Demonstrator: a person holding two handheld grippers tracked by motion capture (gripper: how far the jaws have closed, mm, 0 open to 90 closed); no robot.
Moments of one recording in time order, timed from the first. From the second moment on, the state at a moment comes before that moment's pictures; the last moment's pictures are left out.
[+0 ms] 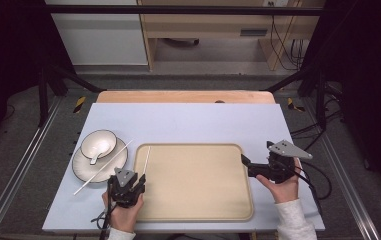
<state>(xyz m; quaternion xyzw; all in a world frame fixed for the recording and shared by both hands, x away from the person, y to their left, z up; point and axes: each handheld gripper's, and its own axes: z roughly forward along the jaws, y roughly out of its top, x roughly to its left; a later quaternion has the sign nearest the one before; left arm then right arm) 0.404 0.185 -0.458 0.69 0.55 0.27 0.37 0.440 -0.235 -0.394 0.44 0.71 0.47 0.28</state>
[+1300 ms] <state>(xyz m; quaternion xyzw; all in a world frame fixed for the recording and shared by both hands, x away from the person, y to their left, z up) 0.401 0.300 -0.435 0.78 0.44 0.21 0.39 0.438 -0.241 -0.392 0.45 0.71 0.46 0.29</state>
